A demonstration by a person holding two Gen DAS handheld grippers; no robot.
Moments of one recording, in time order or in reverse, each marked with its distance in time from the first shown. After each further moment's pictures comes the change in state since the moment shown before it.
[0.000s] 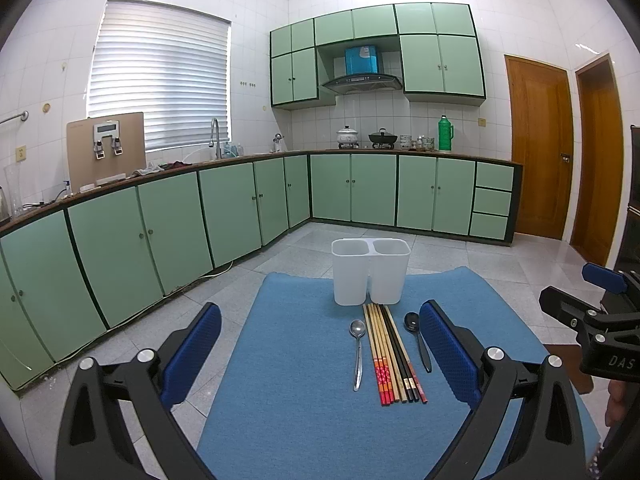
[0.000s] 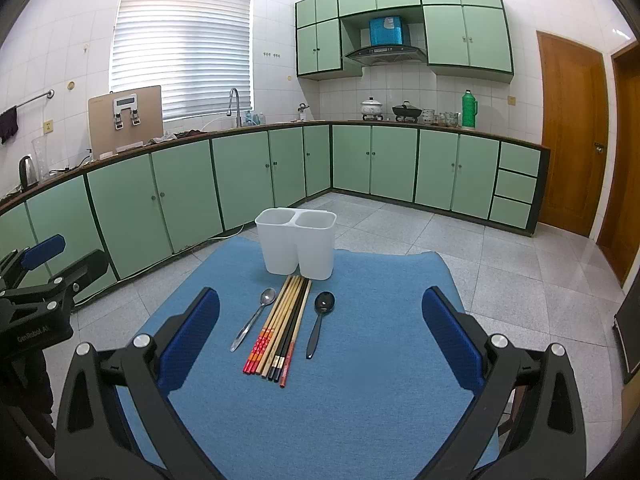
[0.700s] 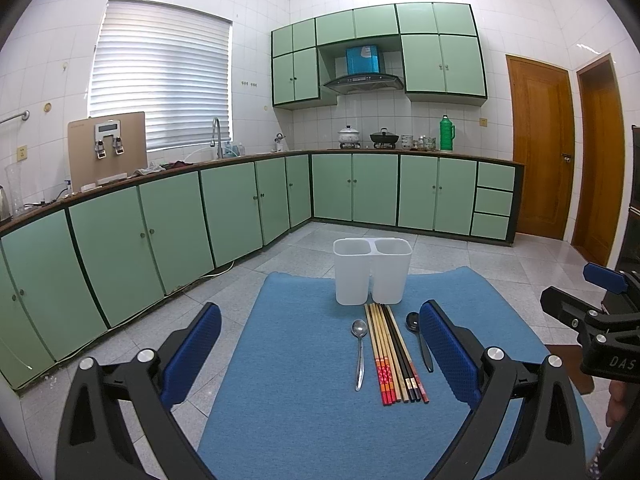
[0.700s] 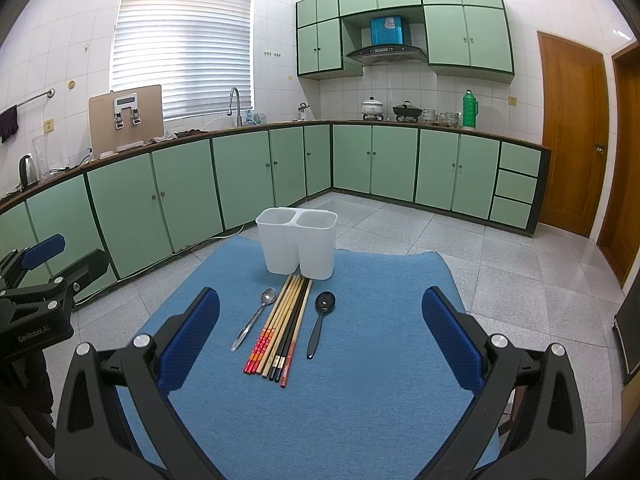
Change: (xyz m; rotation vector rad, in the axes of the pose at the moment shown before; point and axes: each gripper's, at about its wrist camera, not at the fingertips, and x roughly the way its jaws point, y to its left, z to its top) left arm 0.004 0.000 -0.004 0.004 -0.001 0.006; right arm 0.000 0.000 -0.001 0.000 -0.001 -0.001
